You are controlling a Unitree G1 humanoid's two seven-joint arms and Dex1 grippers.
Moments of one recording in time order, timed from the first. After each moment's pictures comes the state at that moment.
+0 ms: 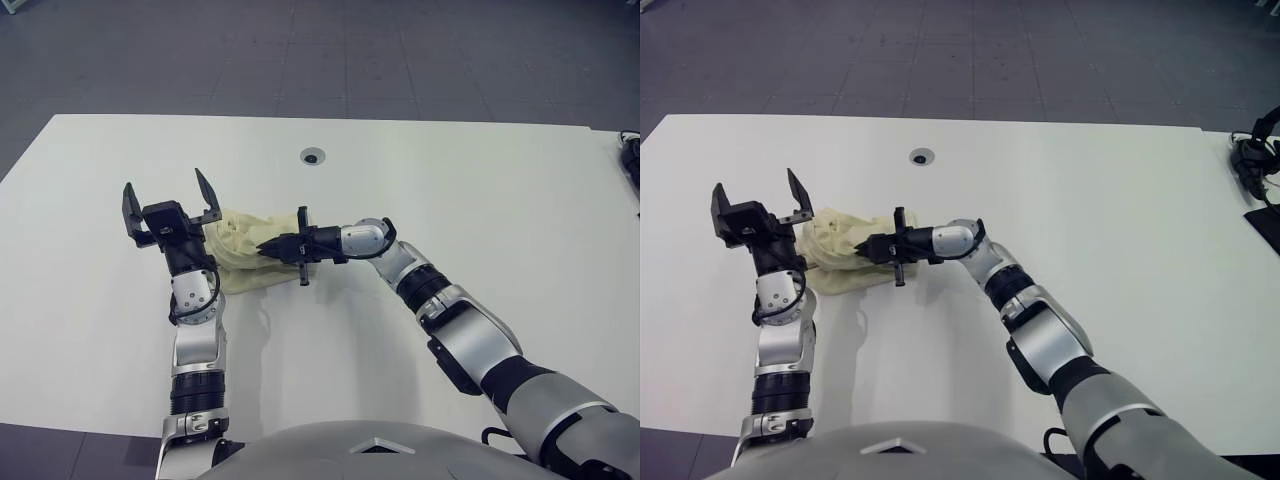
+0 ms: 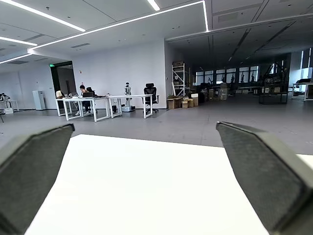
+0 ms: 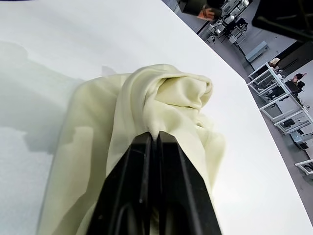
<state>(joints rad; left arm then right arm) -0.06 0.04 0.17 0.01 0.12 -0.30 0.25 -0.78 -0.04 0.48 0.89 -0.25 -0.59 0.82</state>
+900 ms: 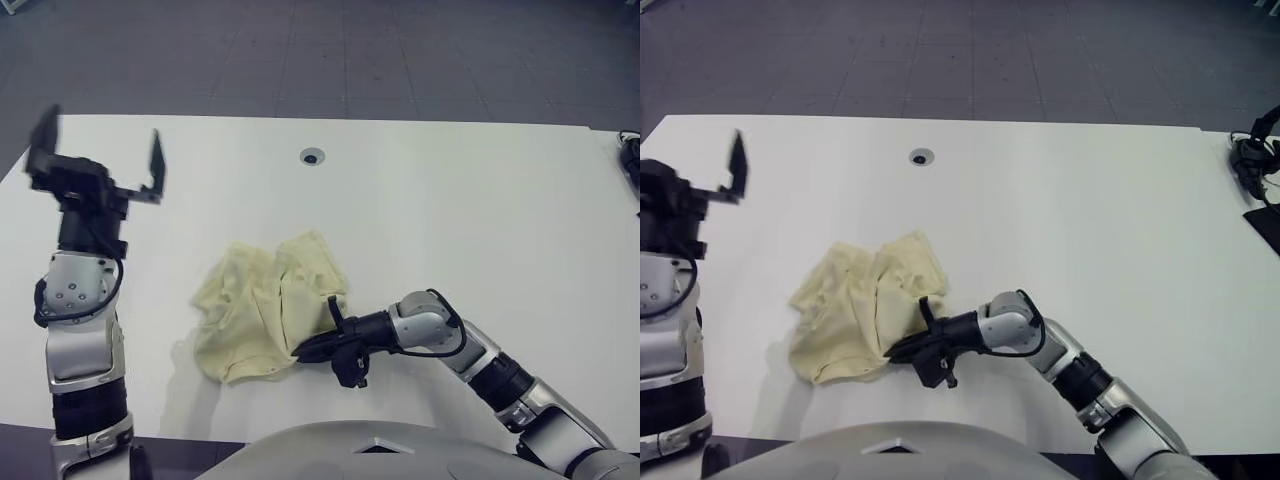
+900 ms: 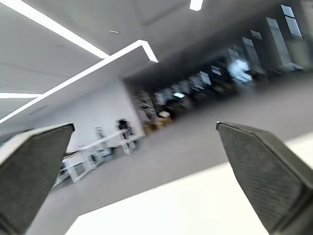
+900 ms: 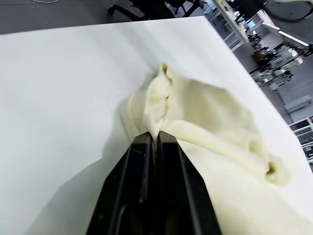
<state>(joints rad) 0.06 0.56 0.25 -0.31 -0.08 -0.11 -0.37 -0.20 -0.46 0.66 0.02 -0.22 -0.60 0.97</state>
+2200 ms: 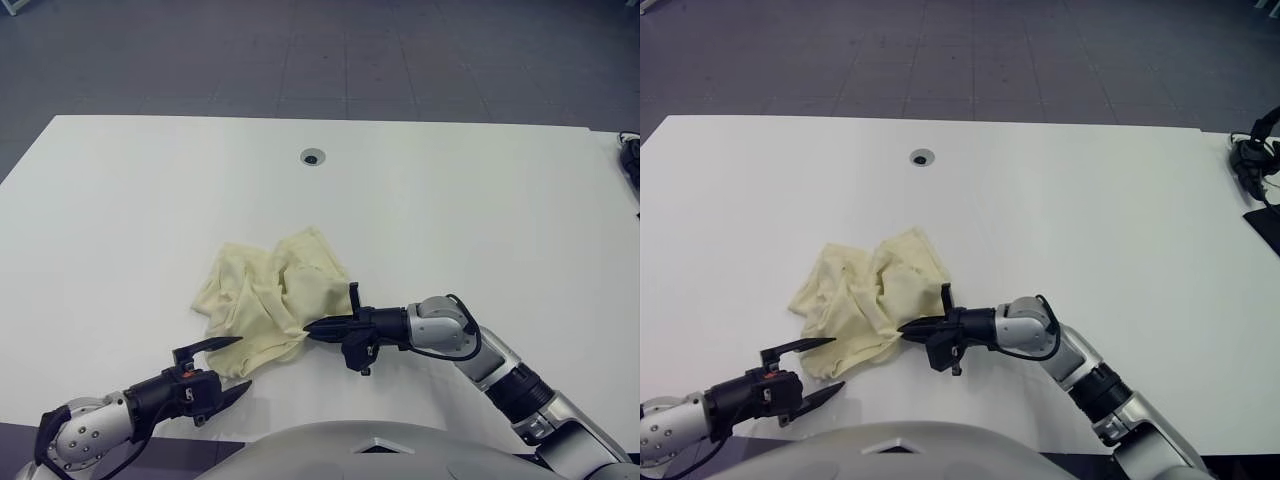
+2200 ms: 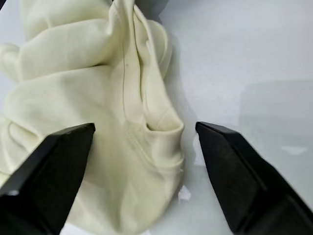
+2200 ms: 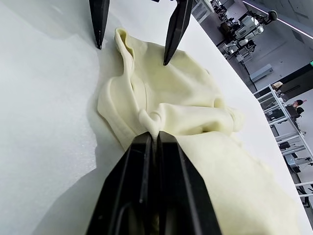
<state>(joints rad) 0.74 0.70 0.14 -0.43 0.14 -0.41 -0.84 -0.13 -0.51 0.59 -0.03 -0.24 -0.55 0.81</state>
